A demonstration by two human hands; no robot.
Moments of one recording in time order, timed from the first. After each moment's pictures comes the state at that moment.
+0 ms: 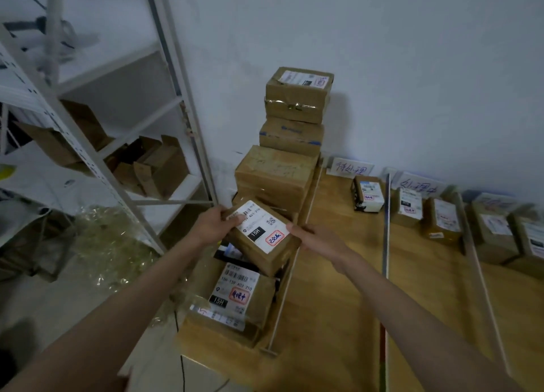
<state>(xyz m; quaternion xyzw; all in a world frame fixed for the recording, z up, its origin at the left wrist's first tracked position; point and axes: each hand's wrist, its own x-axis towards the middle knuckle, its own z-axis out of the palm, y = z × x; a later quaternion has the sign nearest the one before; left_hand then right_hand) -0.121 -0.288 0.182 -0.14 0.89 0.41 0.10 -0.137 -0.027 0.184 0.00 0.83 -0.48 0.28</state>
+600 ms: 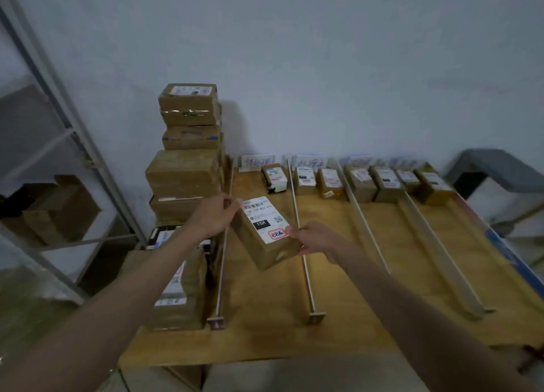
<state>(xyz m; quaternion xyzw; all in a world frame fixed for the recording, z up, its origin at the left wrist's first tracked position) -0.061 -0.127 0.232 0.11 0.95 0.29 0.06 0.024 0.107 0.228 0.18 0.81 -0.52 0.19</state>
